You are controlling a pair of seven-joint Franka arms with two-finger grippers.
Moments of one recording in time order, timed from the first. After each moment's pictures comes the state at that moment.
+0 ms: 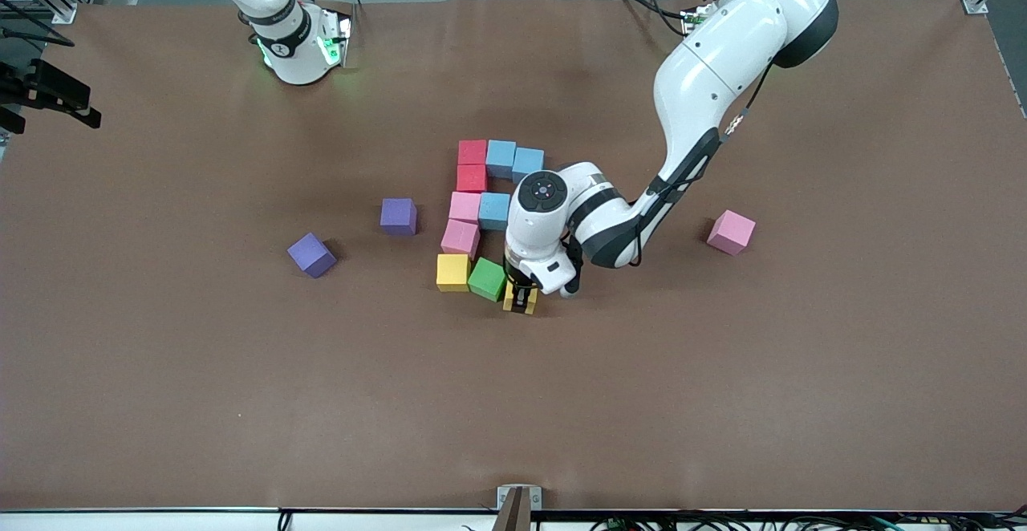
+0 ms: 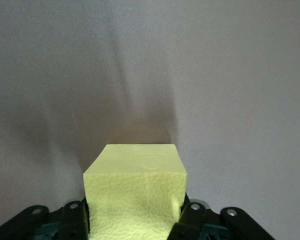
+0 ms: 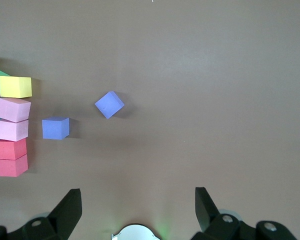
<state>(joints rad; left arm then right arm) -0.42 0.99 -0.44 -1.31 0.56 2.40 -2.44 0.00 -0.05 -0.06 -1.49 0.00 1.37 -0.12</state>
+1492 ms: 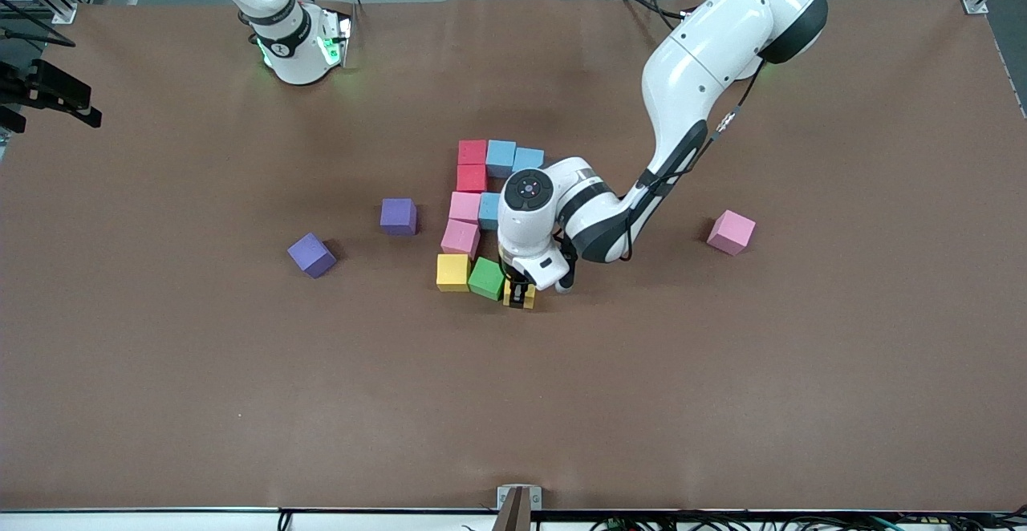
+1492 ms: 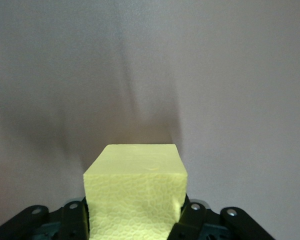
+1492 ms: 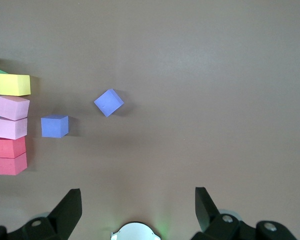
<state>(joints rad) -0.49 0.98 -0.39 -1.27 0.51 2.32 -2.44 0.00 -0.05 -0.06 -1.49 0.00 1.36 -0.12</state>
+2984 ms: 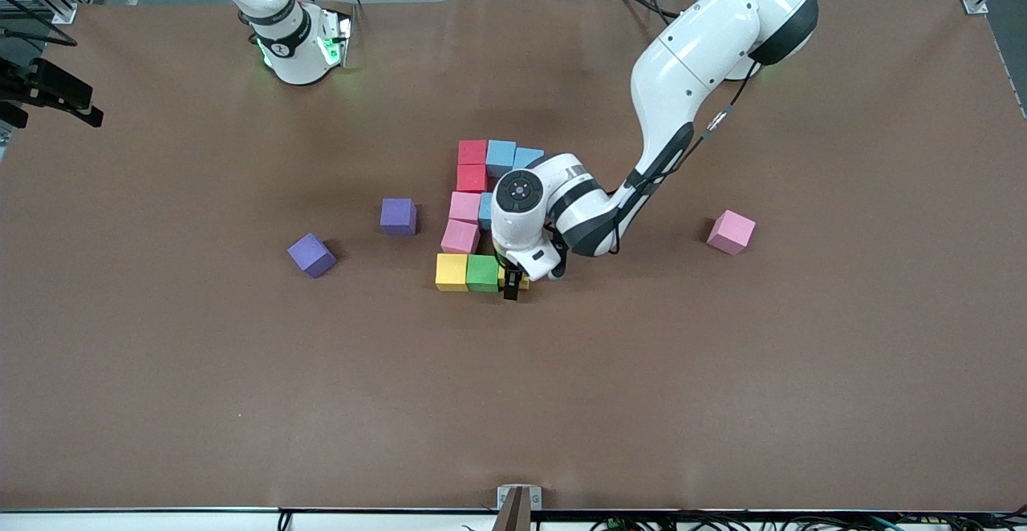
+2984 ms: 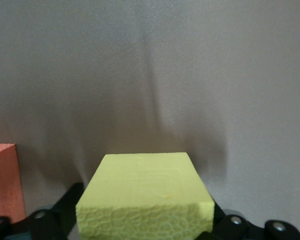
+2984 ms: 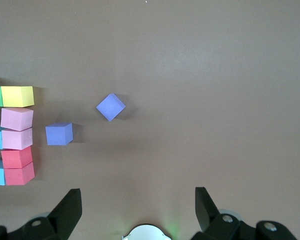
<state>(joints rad) -0.51 1.00 -0.39 -1.29 0.43 2.31 -2.44 0.00 -0.06 -0.05 -1.49 0.01 1.37 -0.04</state>
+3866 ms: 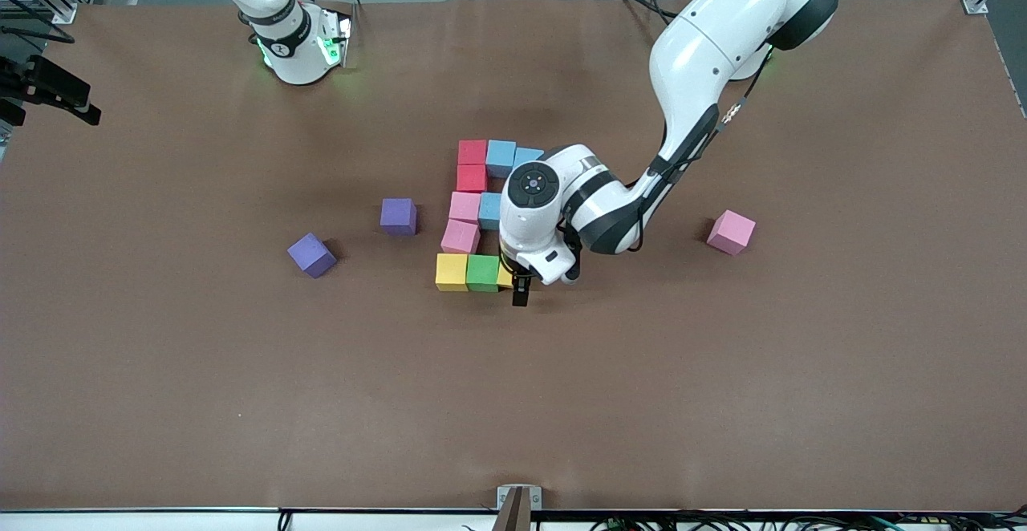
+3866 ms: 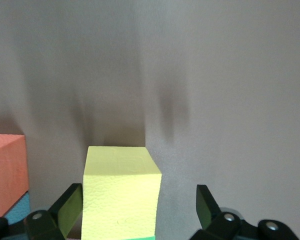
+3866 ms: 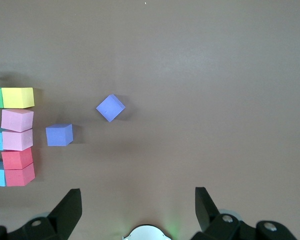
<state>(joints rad) -0.47 0.89 -0.39 -1.29 0.39 2.23 -2.44 0.00 -0.06 -0.05 -1.49 0.01 1.37 -0.04</state>
